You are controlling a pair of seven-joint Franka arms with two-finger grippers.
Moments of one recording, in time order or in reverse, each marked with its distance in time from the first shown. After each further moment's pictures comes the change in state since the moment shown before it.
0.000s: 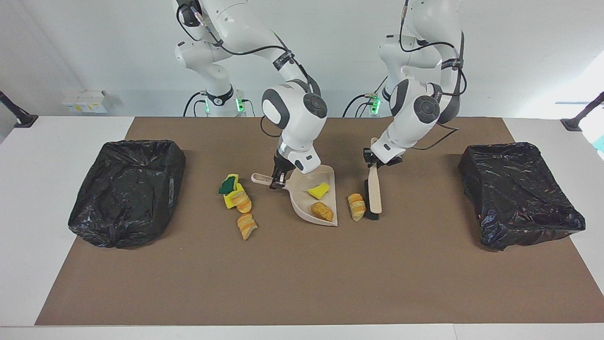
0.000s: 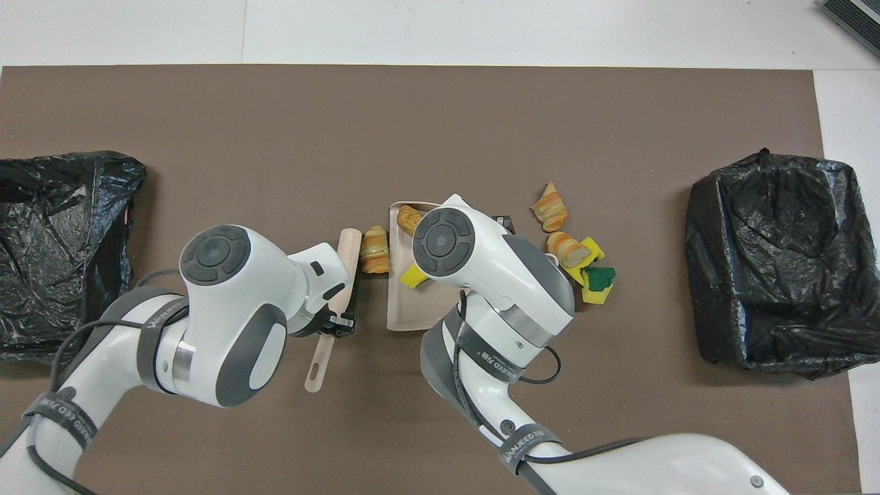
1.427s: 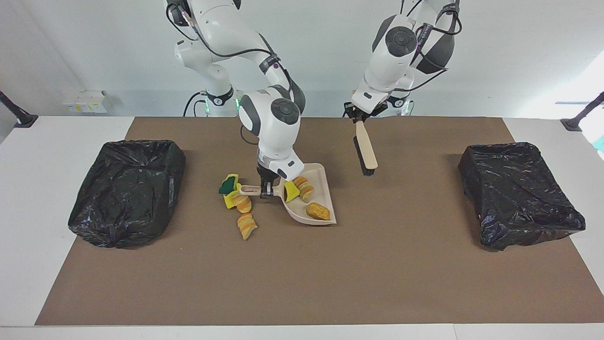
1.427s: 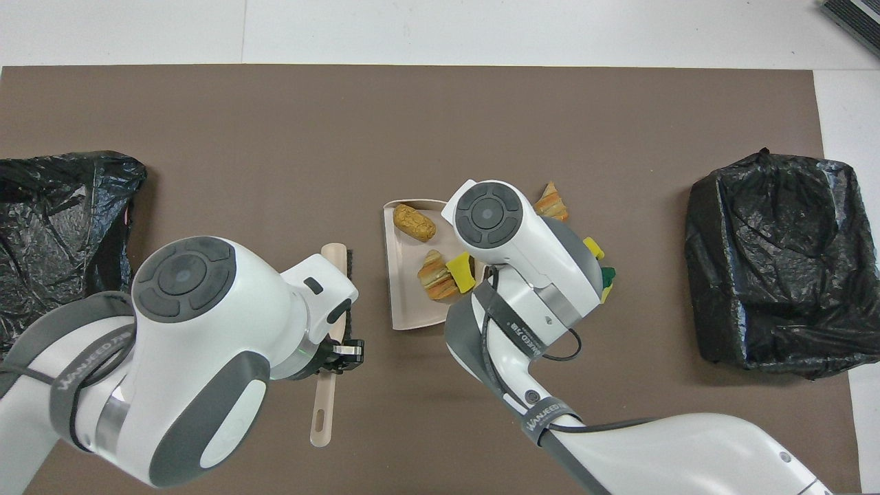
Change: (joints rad) left arm -0.081 -0.206 0.005 0.136 0.044 -0.389 -0.576; right arm -0.183 -0.057 -0.002 0.023 0.092 0.035 -0.424
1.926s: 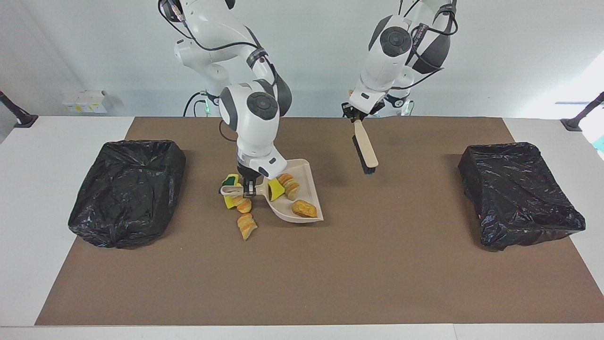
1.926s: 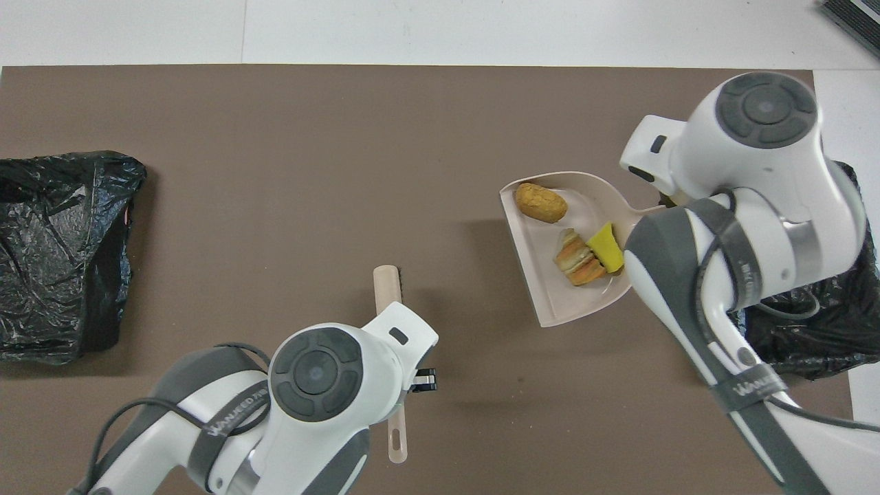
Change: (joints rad) left arm -0.190 0.052 -0.013 -0.113 0.000 0.326 -0.023; right arm -0.225 -0.121 -0.007 0.021 0.002 -0.137 -0.329
